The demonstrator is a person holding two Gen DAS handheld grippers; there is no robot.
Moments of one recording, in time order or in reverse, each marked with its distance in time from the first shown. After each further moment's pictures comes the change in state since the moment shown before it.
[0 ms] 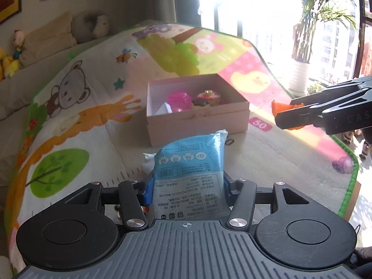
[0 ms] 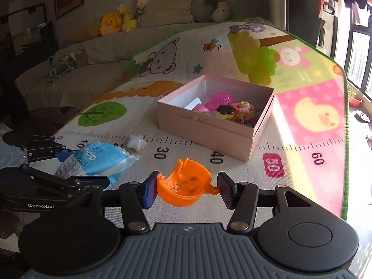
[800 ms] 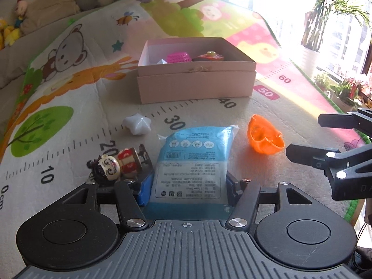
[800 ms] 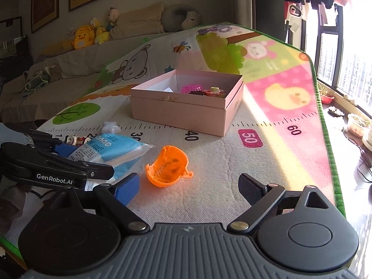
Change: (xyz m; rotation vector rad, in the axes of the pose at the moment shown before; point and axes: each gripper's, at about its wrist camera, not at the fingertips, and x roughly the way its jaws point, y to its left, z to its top) left arm 0.035 -0.013 -0.054 -0.080 0.164 0.019; right arm 0.024 0.018 -0.086 0.017 -0.014 -0.128
